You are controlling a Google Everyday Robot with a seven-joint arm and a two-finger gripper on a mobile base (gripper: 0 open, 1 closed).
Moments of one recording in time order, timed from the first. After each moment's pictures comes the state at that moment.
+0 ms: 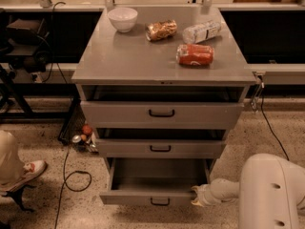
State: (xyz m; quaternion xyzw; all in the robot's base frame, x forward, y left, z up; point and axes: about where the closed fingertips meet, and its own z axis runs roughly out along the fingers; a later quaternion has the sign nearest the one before) arm 0.531 -0.227 0.161 -0.66 0.72 0.03 0.21
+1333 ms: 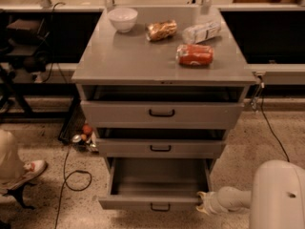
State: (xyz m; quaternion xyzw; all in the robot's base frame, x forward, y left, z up) arm 0.493 -0.247 0.157 -0.63 0.75 0.04 0.20
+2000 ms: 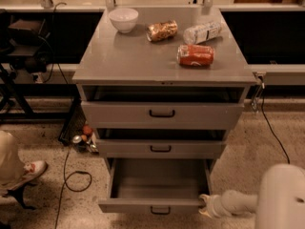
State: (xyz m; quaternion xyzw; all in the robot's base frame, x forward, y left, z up) arm 0.473 -0.258 0.157 -0.61 0.77 0.05 0.20
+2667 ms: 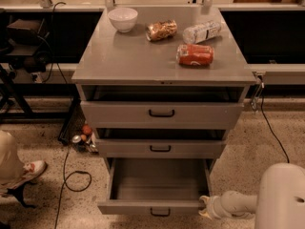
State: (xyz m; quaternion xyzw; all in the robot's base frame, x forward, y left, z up) arm 0.473 -0.257 0.161 -0.61 0.77 0.05 0.20
